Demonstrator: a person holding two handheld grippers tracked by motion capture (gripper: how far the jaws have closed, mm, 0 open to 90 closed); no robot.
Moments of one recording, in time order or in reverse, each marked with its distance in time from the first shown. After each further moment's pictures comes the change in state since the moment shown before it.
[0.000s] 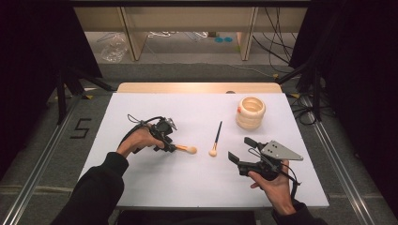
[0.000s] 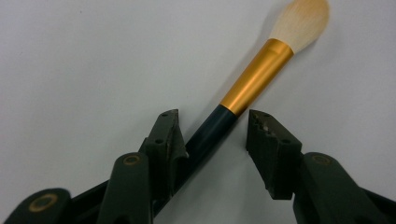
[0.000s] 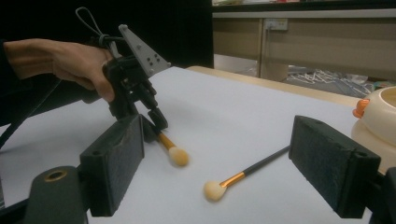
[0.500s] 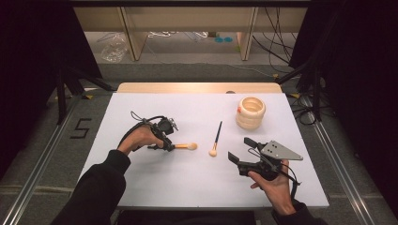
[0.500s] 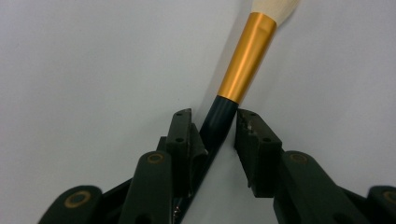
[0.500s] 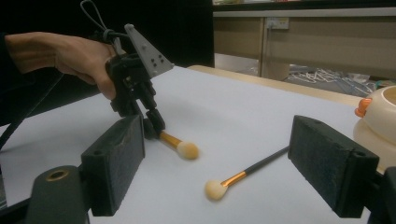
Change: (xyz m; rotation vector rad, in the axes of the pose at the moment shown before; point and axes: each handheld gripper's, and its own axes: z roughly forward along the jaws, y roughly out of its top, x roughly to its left) left arm -0.003 0.008 -0.001 0.098 0.007 0.017; right arm 0.000 0.000 0.000 0.009 -0.004 -0.004
